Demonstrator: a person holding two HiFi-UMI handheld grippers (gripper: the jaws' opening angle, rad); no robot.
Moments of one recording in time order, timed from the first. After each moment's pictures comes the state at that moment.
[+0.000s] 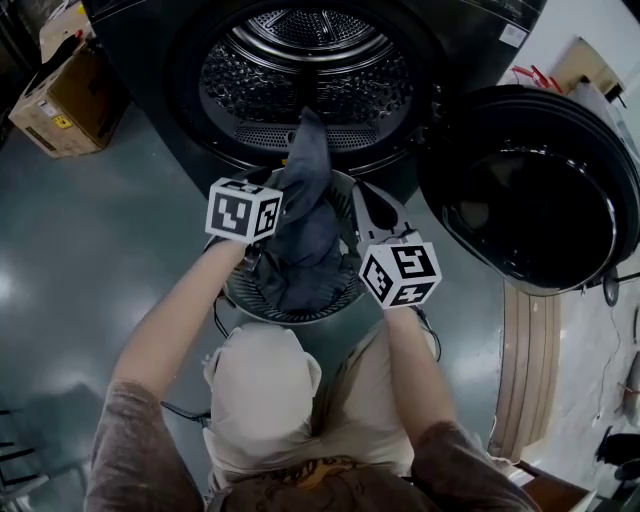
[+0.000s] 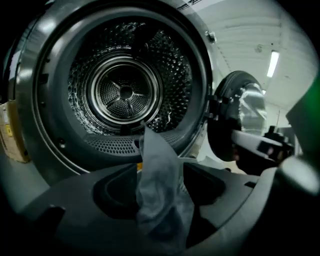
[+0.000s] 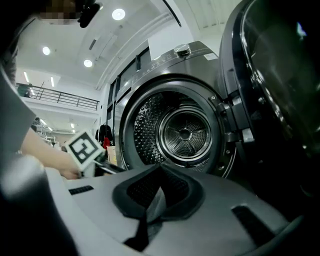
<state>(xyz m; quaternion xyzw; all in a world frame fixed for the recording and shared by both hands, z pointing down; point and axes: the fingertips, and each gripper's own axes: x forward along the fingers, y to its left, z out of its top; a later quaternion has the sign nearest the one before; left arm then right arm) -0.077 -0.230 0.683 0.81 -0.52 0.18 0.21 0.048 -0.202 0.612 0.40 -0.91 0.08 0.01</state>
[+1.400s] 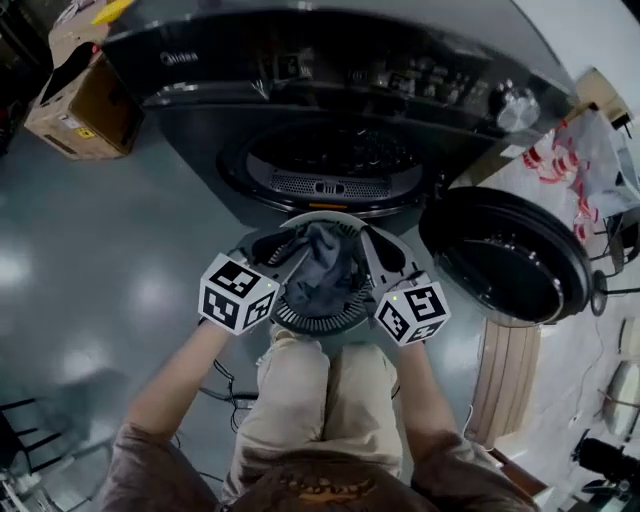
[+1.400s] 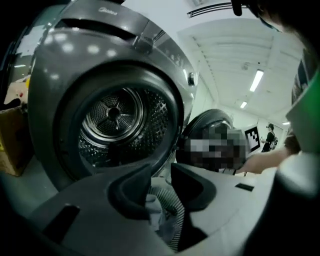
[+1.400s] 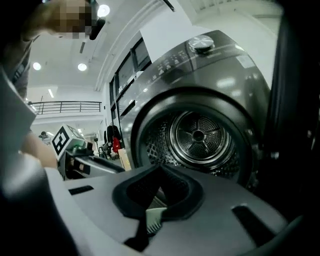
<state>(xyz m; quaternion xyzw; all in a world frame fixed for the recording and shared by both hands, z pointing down) -0.090 -0.162 0.512 0.86 -0.45 0.14 0.22 0.007 -0.199 0.491 0.35 -0.93 0.15 0.05</state>
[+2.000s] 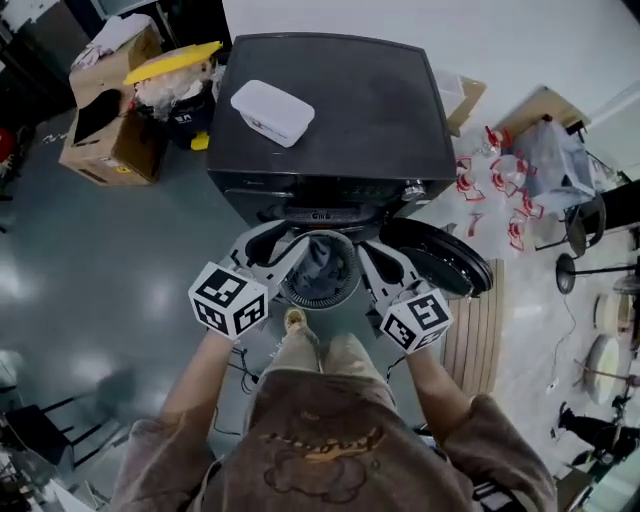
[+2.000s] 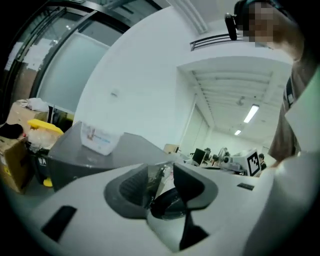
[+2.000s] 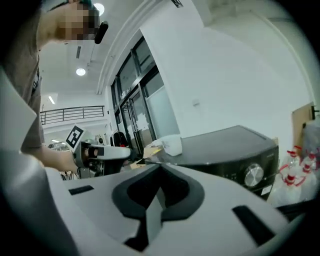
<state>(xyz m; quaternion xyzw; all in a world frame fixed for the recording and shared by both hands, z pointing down) -0.123 -0.151 0.086 0.87 -0.45 0.02 0.21 -0.015 -0.150 0.105 0.32 -0.93 0.17 0.06</state>
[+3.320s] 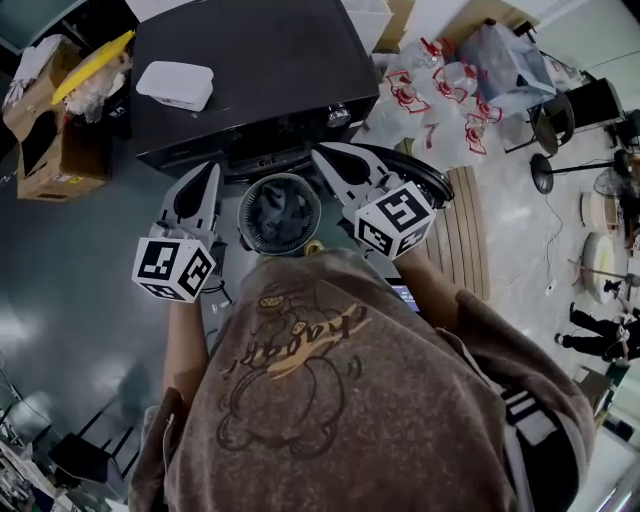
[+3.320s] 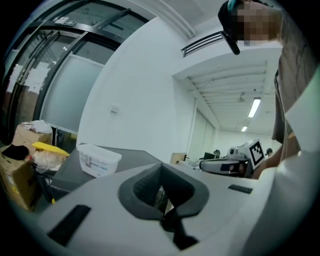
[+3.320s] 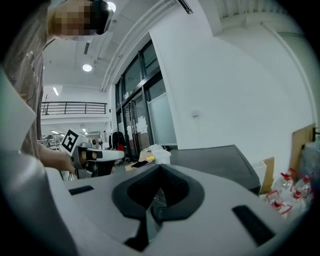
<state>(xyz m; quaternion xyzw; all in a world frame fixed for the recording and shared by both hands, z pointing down) -0.109 -0.172 0.026 0.85 -0.50 0.01 0.14 0.038 -0.190 0.034 0.33 -0.93 0.11 0.06</state>
